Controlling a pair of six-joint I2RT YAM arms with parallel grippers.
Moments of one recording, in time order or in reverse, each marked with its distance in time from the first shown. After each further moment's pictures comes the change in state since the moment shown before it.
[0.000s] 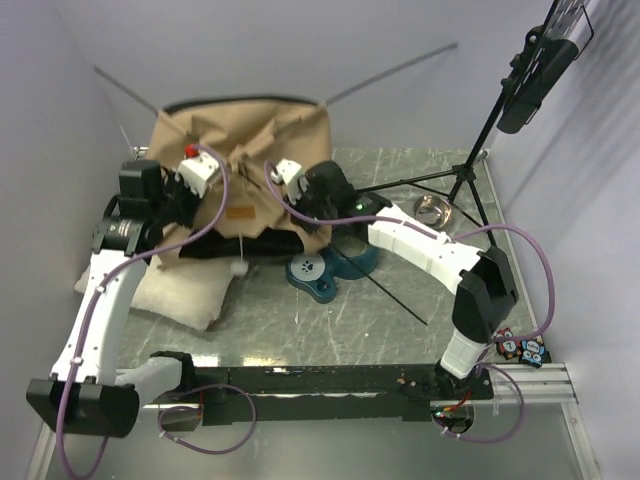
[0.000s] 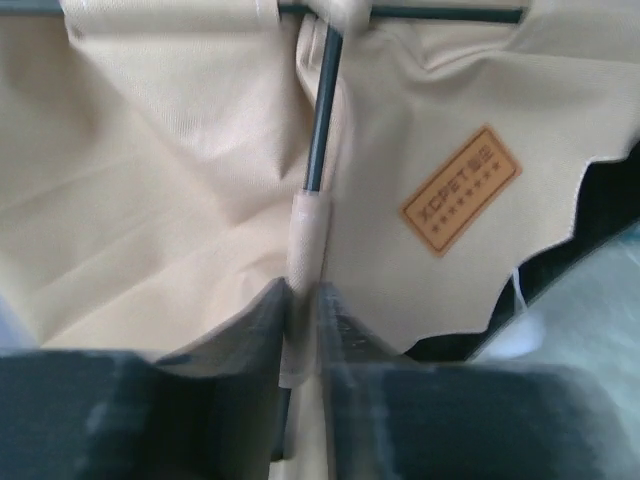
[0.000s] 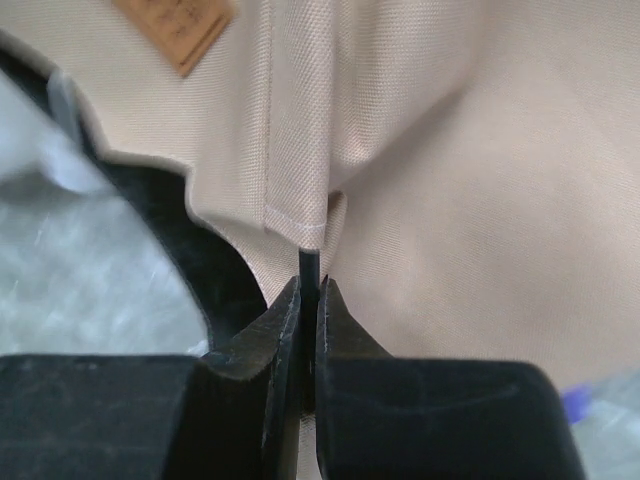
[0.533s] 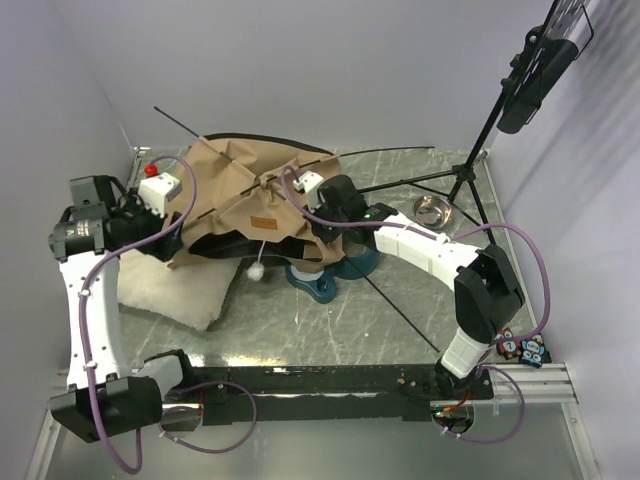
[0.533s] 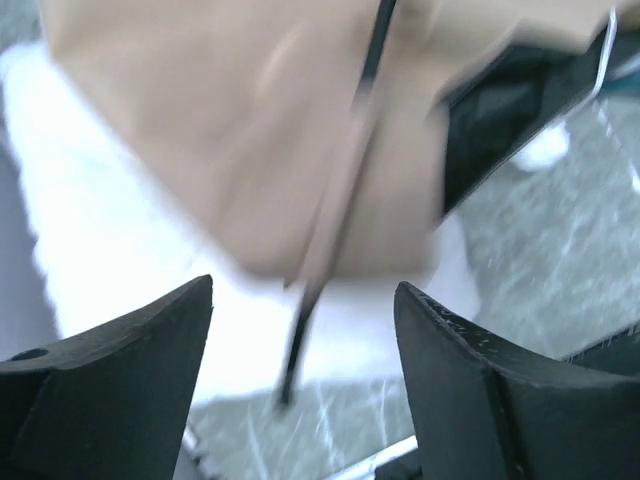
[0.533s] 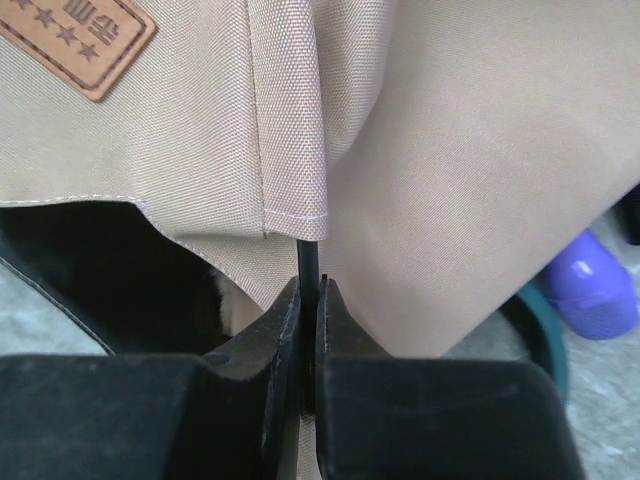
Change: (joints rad) left arm 0.343 -0.029 0.041 -0.451 0.253 0.142; right arm -0.057 -0.039 -0.229 0.066 0.066 0.110
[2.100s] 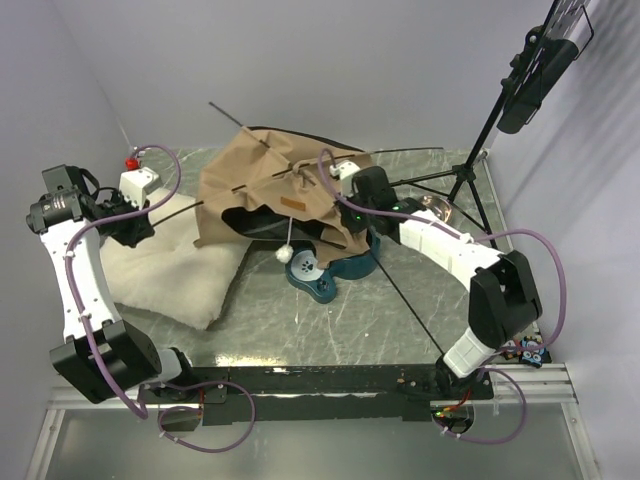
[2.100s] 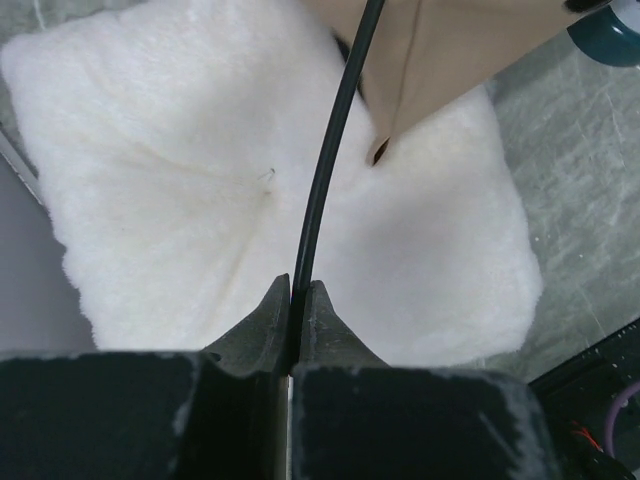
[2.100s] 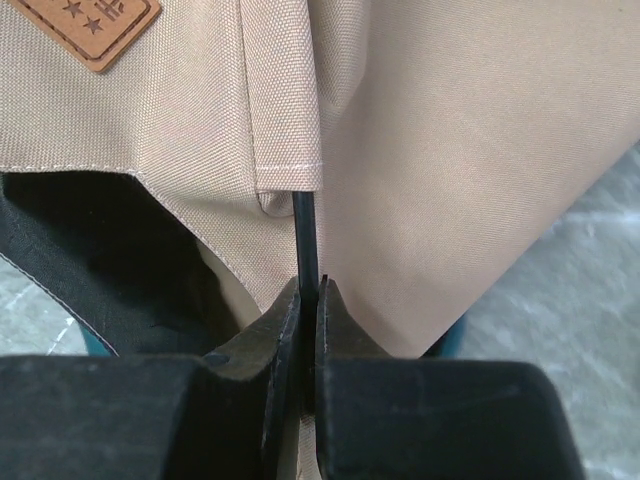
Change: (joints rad) left arm 0.210 0.206 0.123 -0.116 0.127 0.273; right arm -0.162 -0.065 -0.063 -0.012 -0.005 0.019
